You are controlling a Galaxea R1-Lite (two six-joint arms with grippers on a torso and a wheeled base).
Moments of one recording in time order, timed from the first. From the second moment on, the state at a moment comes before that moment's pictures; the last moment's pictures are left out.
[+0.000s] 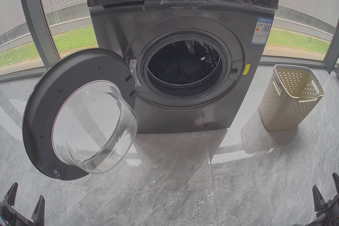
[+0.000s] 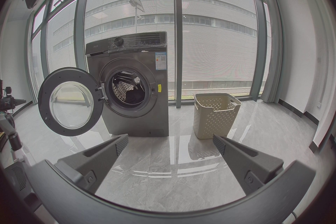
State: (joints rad) left arm 0.00 0.01 -0.02 0.00 0.01 -0.02; right arm 0.00 0.01 -0.02 0.03 -0.01 0.00
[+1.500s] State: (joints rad) left arm 0.00 0.02 -0.02 0.00 0.01 -0.01; right arm 0.00 0.02 -0.02 0.03 -0.01 0.00
